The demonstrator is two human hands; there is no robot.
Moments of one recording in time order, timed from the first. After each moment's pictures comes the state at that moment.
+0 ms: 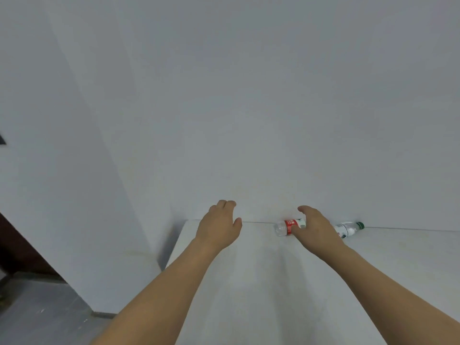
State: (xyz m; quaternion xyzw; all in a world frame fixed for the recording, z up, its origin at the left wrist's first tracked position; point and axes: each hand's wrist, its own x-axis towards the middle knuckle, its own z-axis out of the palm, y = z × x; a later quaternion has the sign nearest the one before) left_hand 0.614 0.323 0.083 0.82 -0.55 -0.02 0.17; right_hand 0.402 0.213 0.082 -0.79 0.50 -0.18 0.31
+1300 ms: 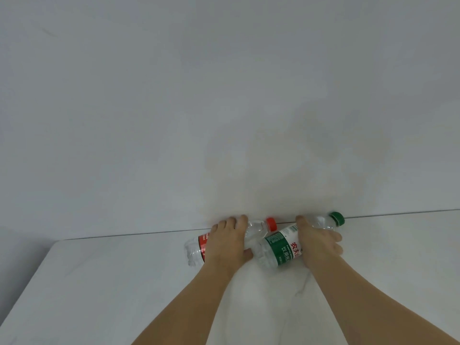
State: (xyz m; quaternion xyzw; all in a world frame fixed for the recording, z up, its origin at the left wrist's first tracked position) left_hand 0.522 -0.065 -0.236 0.78 -0.62 -0.03 -0.01; right_hand 0.352 -0.162 -0.234 -0.29 0.80 -0.21 0.49
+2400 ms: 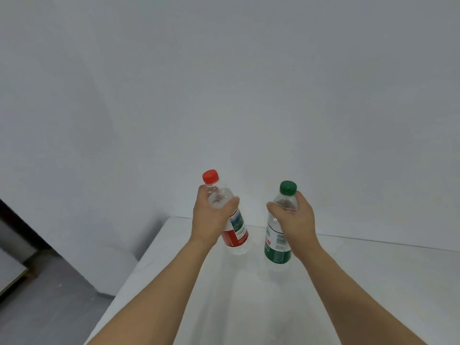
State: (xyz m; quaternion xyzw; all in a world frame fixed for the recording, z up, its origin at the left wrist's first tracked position) left_hand 0.520 0.194 0.066 0.70 -0.28 -0.15 0.64; right_hand 0.360 0.091 0.061 -0.60 0.34 -0.43 0.59
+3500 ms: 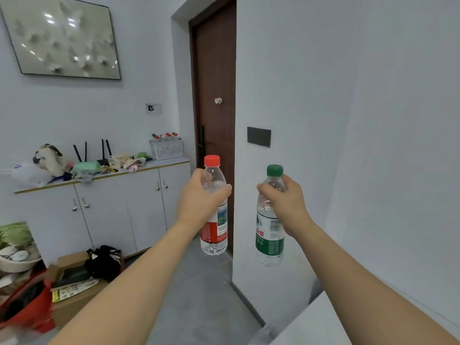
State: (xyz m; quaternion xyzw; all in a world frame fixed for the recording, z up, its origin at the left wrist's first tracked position) left_hand 0.727 0.820 0.219 0.81 -0.09 0.23 0.53; right_hand 0.689 0.628 0.228 -0.73 -0.01 -0.25 0.64
